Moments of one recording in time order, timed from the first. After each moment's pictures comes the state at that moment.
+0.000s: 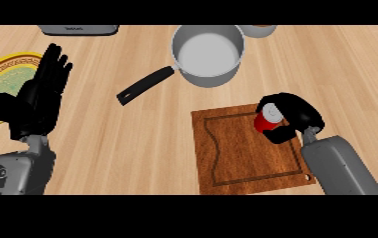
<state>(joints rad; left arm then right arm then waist) -0.24 0.26 0.07 -1.61 0.13 0.18 0.24 -0.35 -0.33 0.22 -1.29 0.66 0.35 0.26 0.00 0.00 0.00</state>
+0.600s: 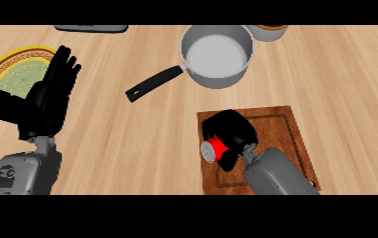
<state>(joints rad) -0.23 0.23 0.07 -1.60 0.12 0.14 0.22 -0.38 -0.12 0.53 -1.32 0.86 0.33 0.21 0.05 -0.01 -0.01</state>
